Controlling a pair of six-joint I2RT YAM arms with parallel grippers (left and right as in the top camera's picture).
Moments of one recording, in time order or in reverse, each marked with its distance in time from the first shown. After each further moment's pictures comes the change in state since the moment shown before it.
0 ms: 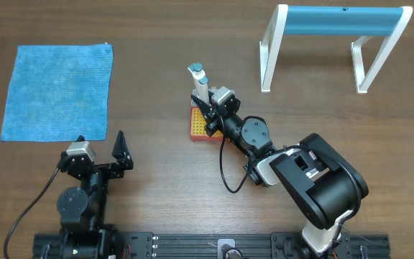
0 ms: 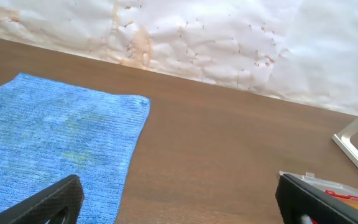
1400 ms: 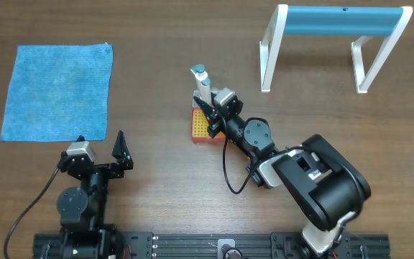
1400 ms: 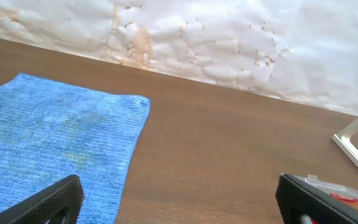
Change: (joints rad) left arm 0.000 0.000 0.000 0.000 0.000 0.000; right arm -0.011 -0.018 -0.024 -0.005 -0.003 0.000
